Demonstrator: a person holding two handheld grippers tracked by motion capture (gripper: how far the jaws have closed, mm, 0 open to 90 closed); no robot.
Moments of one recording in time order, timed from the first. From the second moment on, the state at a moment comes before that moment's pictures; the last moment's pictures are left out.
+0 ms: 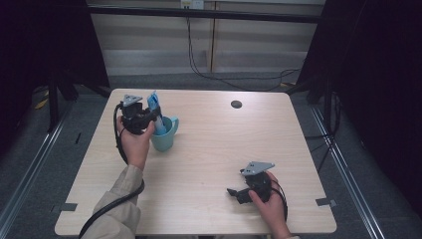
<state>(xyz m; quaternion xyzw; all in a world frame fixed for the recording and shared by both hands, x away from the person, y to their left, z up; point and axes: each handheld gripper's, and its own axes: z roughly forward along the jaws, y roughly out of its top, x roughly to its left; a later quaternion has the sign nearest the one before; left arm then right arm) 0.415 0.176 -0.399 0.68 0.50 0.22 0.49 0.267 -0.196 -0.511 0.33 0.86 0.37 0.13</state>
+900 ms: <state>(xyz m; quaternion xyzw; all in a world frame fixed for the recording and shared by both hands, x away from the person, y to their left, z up) 0.416 0.186 -0.400 0.68 0.51 0.23 0.48 0.267 -0.196 -0.511 0.33 0.86 0.37 0.13</state>
